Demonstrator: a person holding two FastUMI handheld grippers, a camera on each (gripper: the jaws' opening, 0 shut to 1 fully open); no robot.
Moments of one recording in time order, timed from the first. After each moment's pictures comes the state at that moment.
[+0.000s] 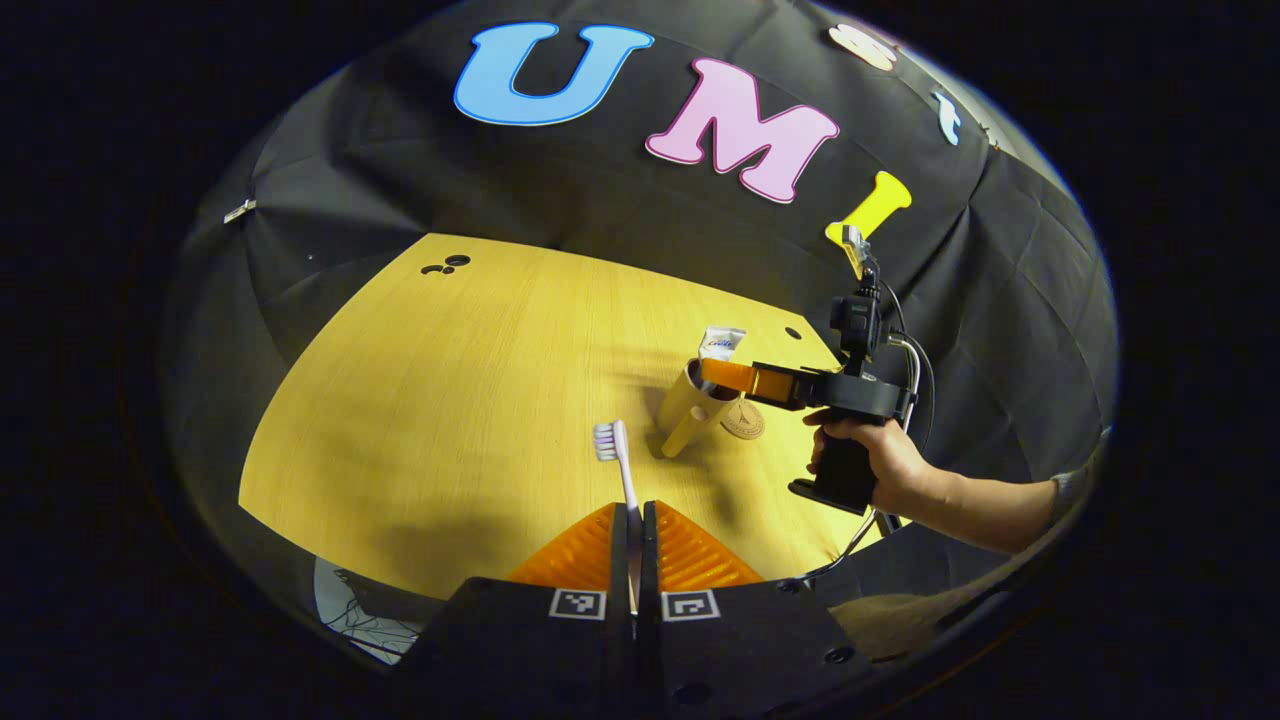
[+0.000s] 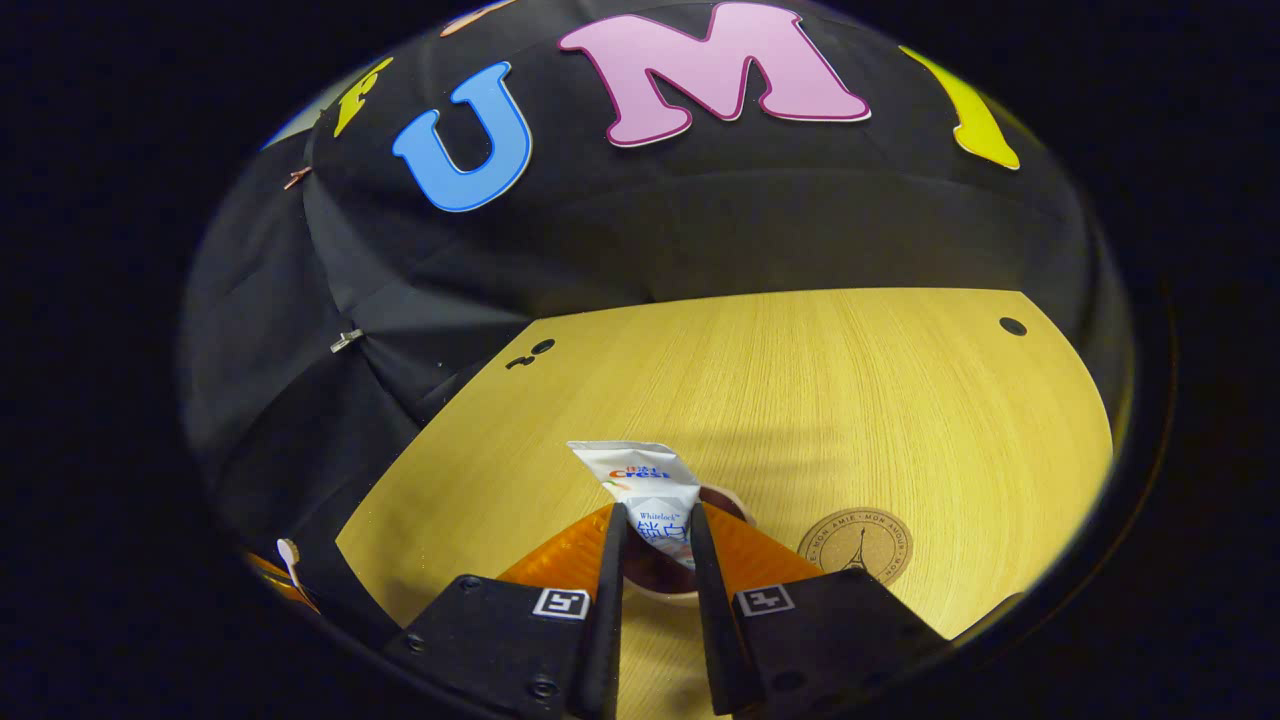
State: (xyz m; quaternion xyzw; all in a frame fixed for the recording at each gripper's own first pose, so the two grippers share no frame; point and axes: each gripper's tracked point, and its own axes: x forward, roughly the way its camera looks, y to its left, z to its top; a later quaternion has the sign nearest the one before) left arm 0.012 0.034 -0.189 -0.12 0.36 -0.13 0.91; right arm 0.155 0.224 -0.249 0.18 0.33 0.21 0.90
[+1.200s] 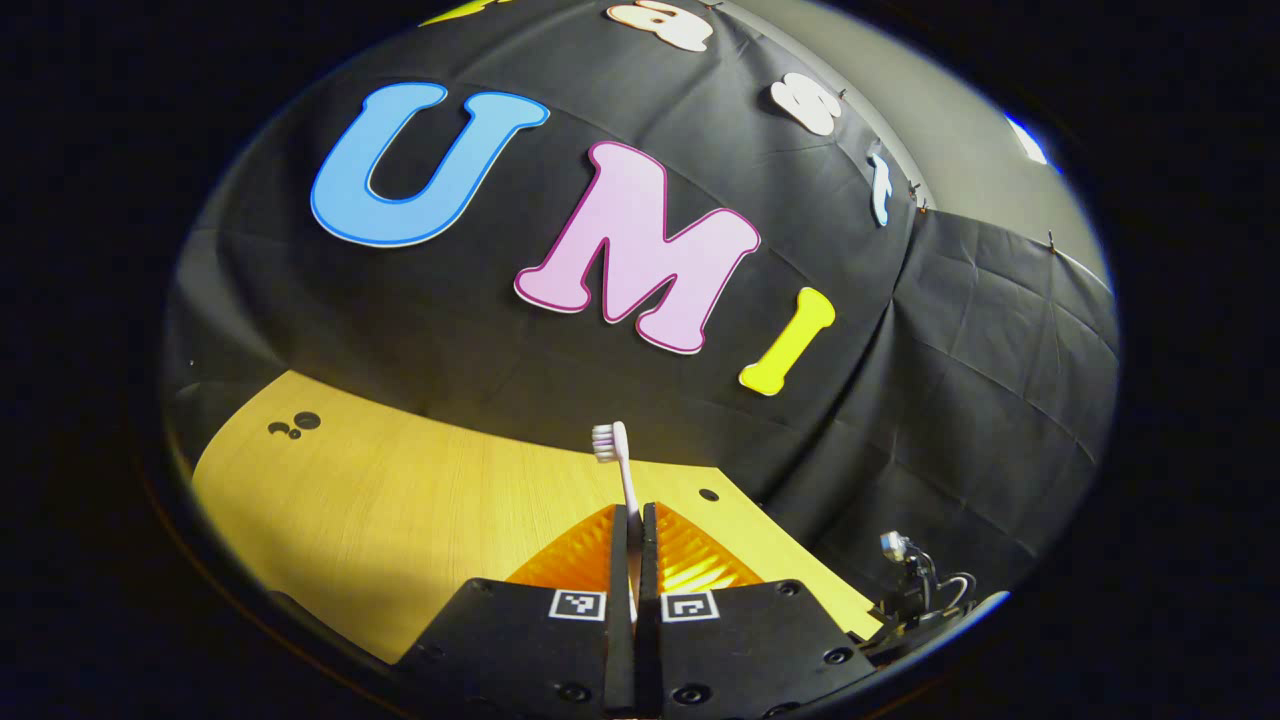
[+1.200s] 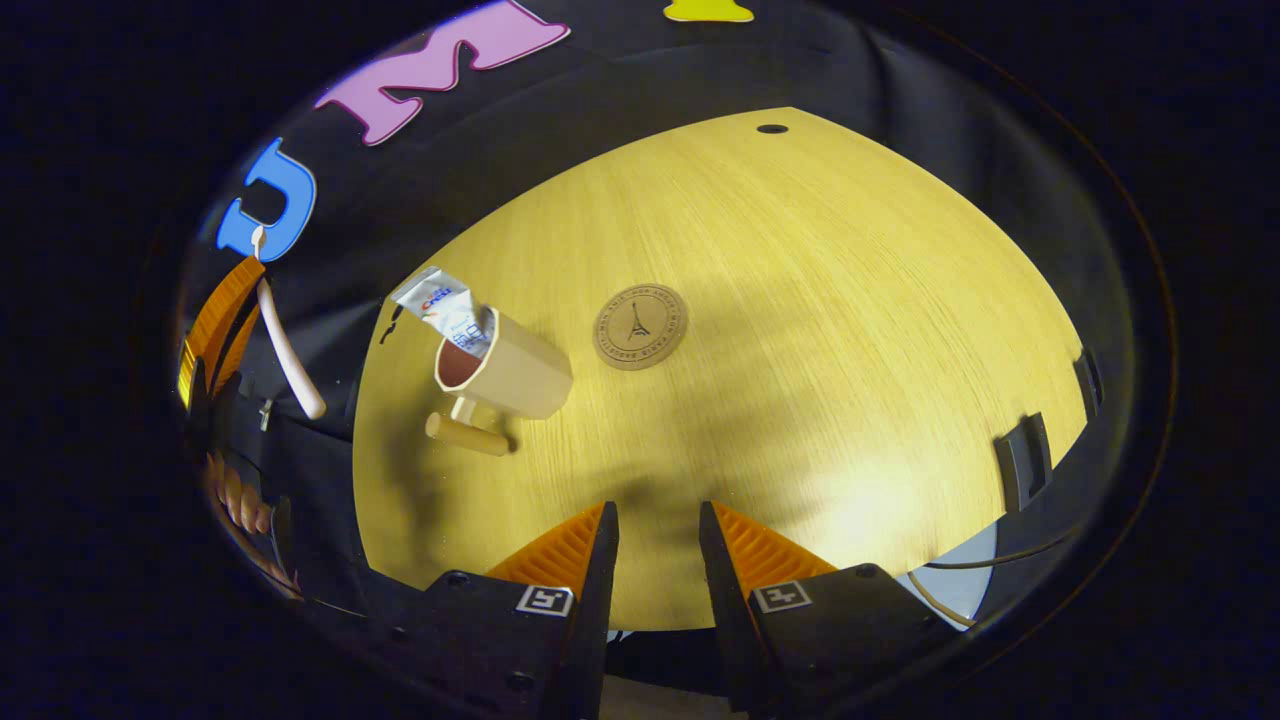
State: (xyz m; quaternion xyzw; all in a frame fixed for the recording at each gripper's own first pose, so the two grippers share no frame) left arm 0.232 -0.069 -0.088 -0.16 0.13 -0.24 0.95; right arm -0.007 0.093 -0.300 0.29 0.54 0.00 0.79
